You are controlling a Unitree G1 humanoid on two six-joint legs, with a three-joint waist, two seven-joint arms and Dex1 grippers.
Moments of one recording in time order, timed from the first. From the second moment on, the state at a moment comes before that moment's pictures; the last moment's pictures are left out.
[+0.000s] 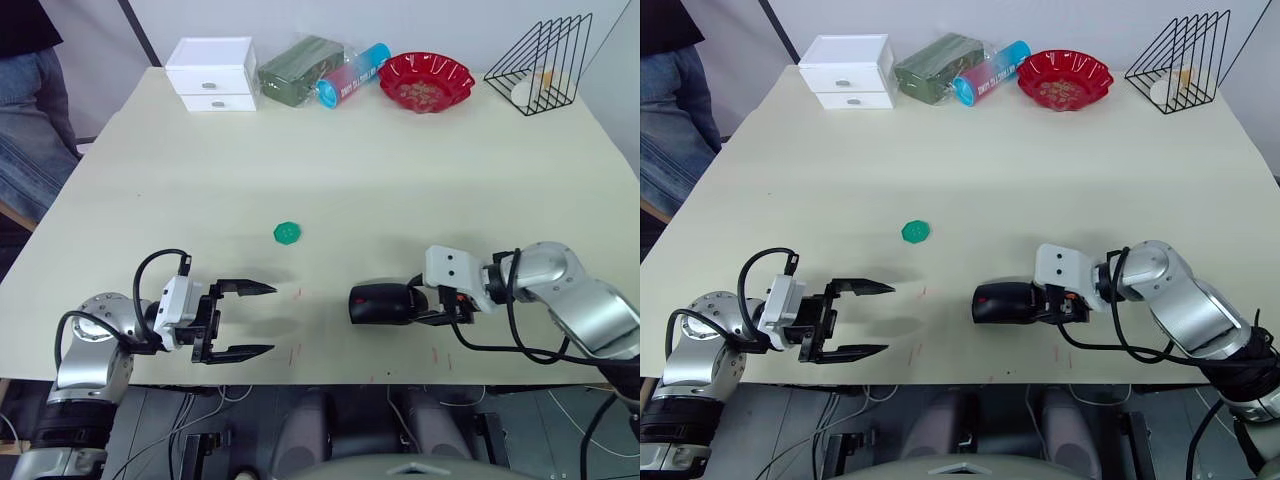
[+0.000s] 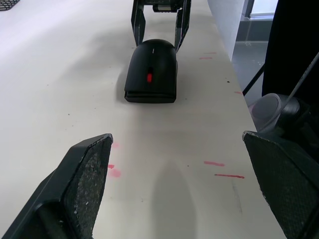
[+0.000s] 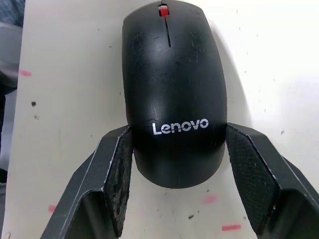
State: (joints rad) left arm -0.05 0.81 0.11 0.10 -0.55 -0.18 -1.57; right arm -0.46 -0.81 0.39 -0.49 0.16 0.78 1.11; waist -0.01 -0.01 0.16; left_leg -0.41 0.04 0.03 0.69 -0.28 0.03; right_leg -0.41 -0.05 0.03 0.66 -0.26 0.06
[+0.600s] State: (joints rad) left arm -0.05 0.81 0.11 0.10 -0.55 -0.18 -1.57; right arm -0.51 -0.83 0.44 -0.50 0.16 0.82 1.10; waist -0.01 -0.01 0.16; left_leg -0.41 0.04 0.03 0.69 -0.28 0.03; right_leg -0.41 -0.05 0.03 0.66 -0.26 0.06
